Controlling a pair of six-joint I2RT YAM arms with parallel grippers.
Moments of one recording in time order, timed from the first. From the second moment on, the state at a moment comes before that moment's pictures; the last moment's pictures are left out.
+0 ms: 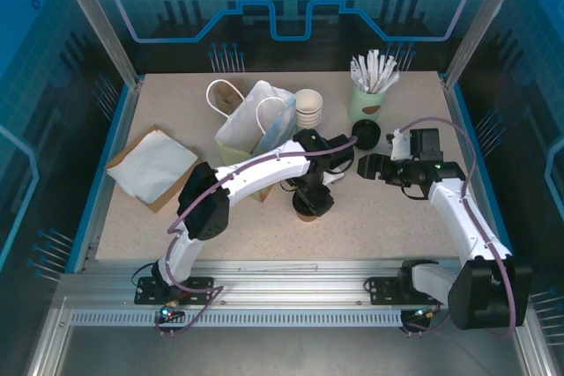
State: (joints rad) left arm -0.94 2.12 1.94 -1.36 0.01 -0.10; right arm 0.01 1.14 0.83 -0.66 -0.48 0.24
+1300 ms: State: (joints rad) left arm -0.94 2.11 1.93 -1.35 -0.01 -0.11; right arm 0.01 1.16 0.83 -0.66 -0.51 0.24
